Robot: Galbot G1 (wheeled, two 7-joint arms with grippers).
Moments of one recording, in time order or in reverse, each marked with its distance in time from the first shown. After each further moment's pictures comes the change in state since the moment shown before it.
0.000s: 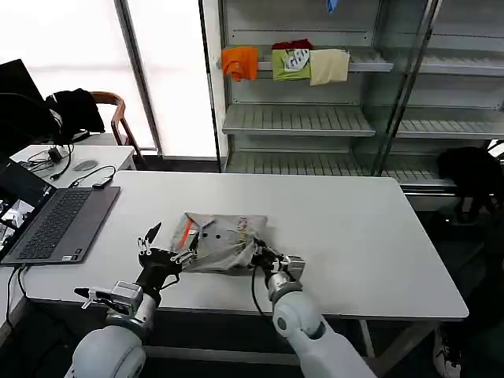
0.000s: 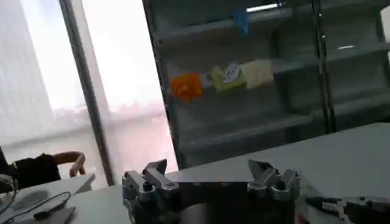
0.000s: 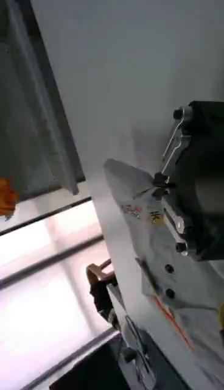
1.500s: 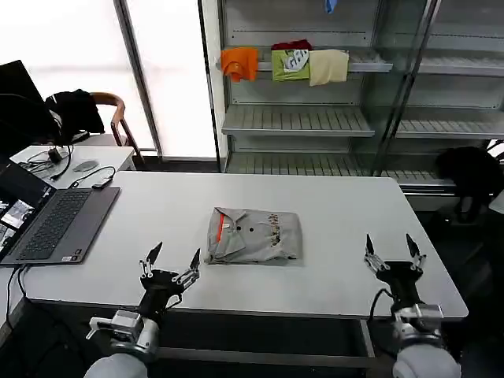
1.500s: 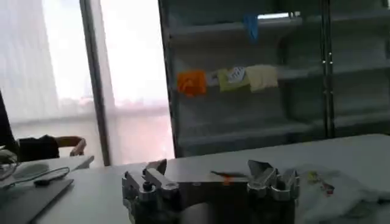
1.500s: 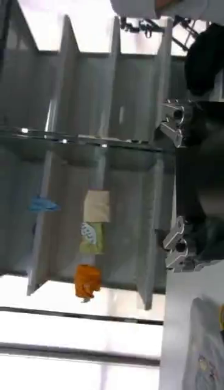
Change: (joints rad) left arm 0.155 -0.027 0.007 0.023 -0.021 -0.201 -0.052; right arm -0.573 -0.312 0.521 0.427 -0.376 0.255 -0.020
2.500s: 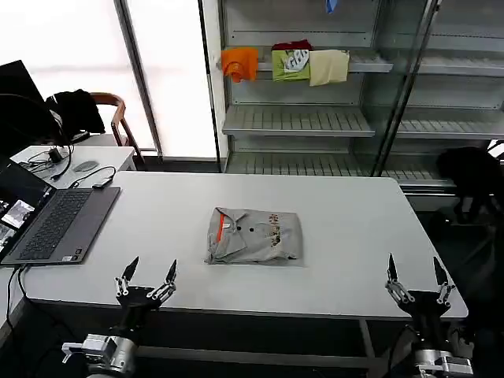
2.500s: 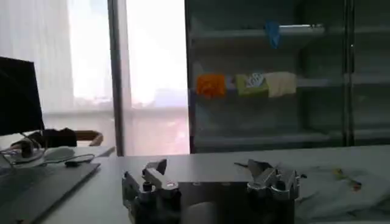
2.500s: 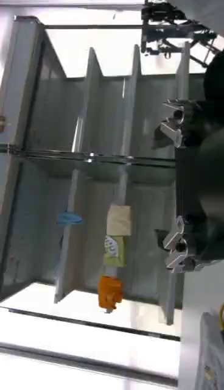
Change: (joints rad) left arm 0.131 0.007 -0.131 0.069 -0.080 -0.205 0.065; right arm -0.221 -0.018 0.077 0.019 -0.047 0.270 0.039
